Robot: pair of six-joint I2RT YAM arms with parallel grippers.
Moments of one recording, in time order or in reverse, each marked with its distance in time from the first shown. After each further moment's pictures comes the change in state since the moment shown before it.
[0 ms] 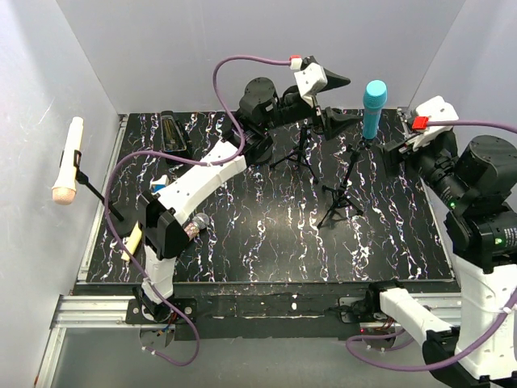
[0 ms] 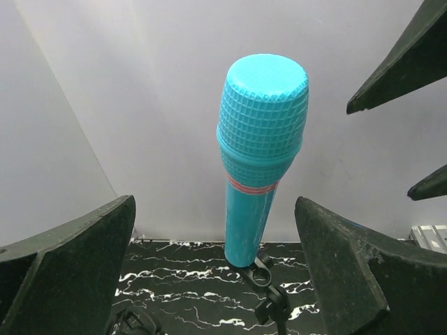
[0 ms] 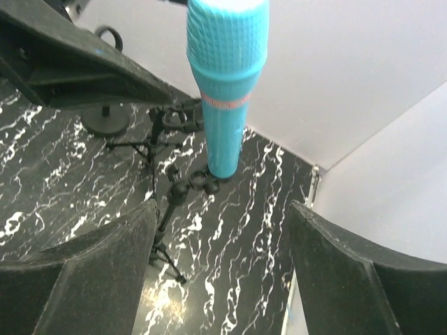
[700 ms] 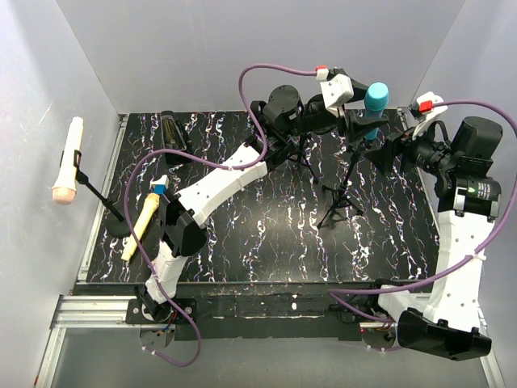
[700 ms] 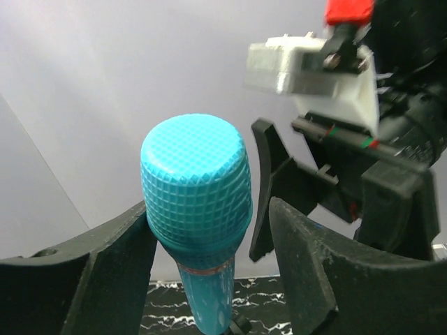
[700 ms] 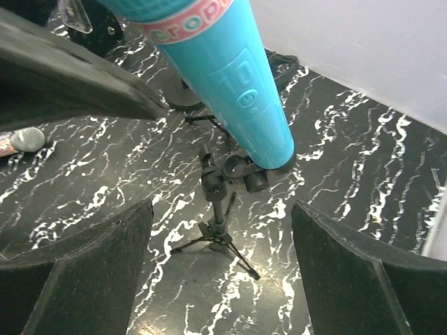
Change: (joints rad) left arm -0.101 0.146 0.172 0.032 -0.016 0.019; right arm -0.423 0.124 -0.177 0.041 -0.624 0.071
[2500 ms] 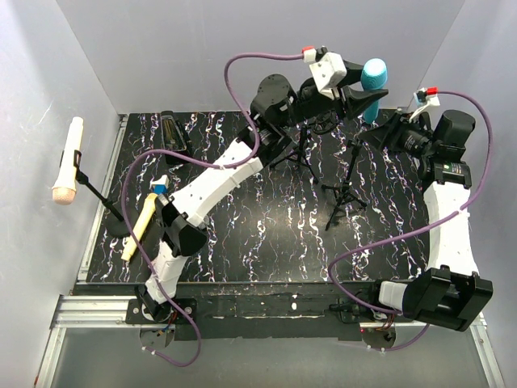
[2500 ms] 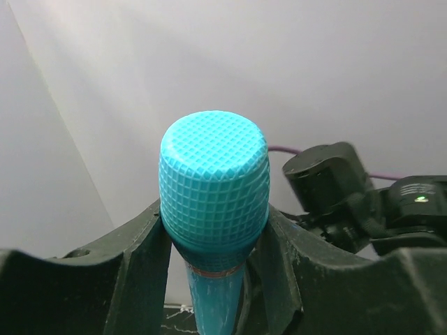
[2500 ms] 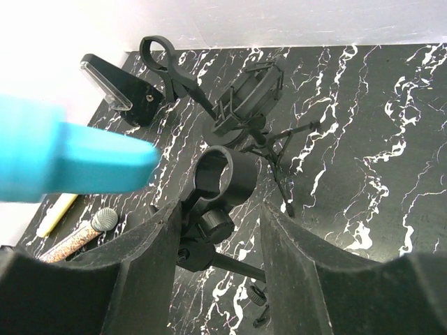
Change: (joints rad) left arm 0.003 0.016 0.163 -0.053 -0.121 -0.009; right arm 0.008 0.183 -0.255 0.515 -0.042 0.565
